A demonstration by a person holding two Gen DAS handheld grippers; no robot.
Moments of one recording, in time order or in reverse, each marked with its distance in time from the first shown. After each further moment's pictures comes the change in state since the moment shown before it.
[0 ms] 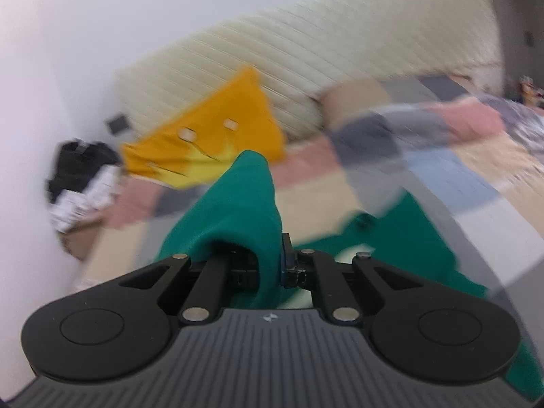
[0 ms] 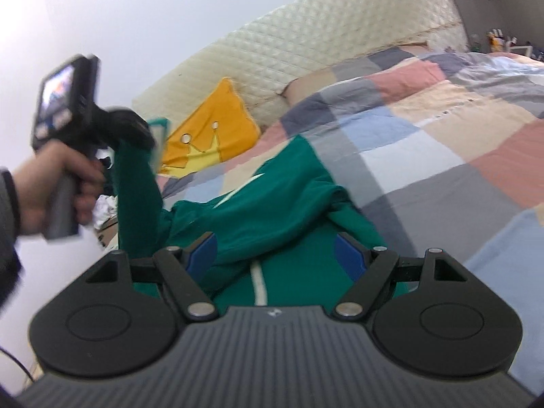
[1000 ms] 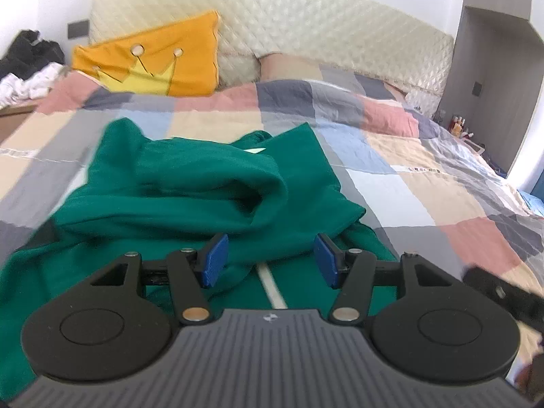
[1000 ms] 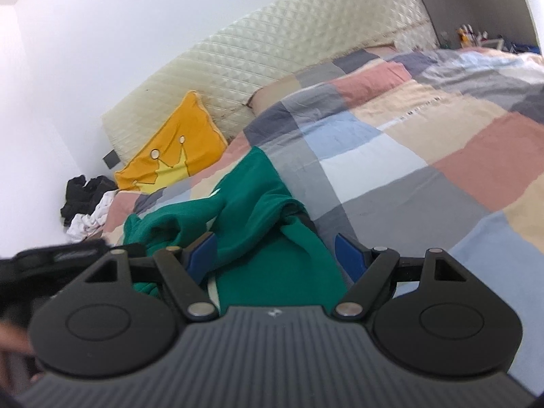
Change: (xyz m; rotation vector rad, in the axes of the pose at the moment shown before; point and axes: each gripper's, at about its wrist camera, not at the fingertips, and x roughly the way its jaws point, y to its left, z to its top) left arm -0.081 0.011 -0.140 -0.295 0.045 -0.319; right arm 0.003 -0.037 0.005 0.039 -0.036 -0.065
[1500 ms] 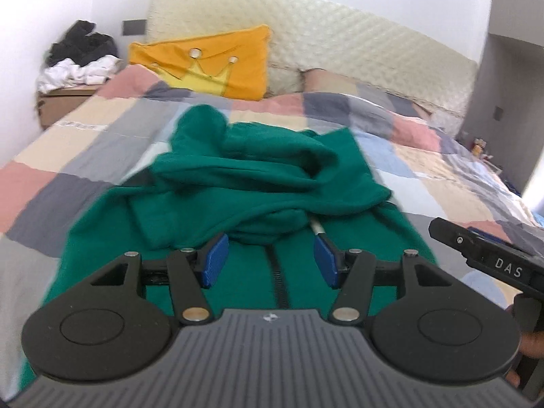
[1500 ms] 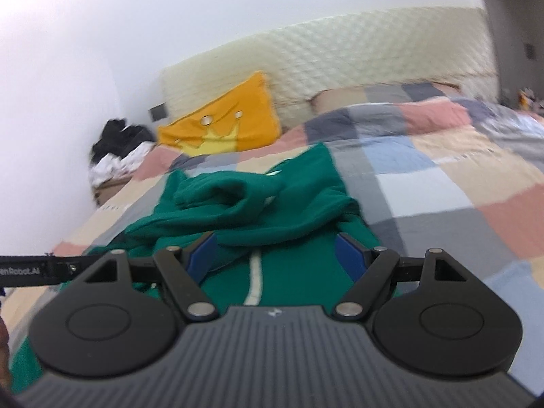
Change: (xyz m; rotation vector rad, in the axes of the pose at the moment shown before) left arm -0.113 0.053 -0.067 -0.094 -0.056 0.100; right arm -0.010 0.070 -0.022 -0.309 0.020 0.098
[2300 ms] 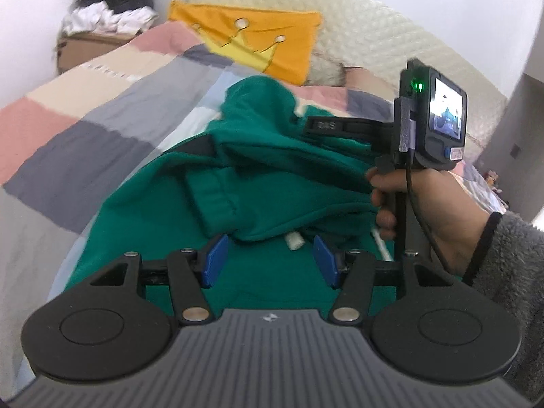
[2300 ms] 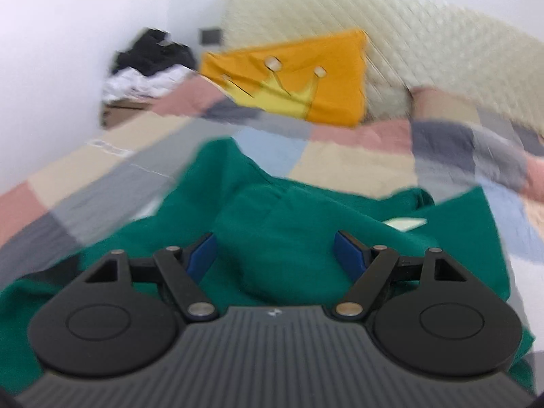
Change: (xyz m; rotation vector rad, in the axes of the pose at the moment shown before) left arm 0.050 0.106 -0.009 -0.199 0.070 -0.021; right arm 0.266 0.130 0.042 -0.318 0.169 0.035
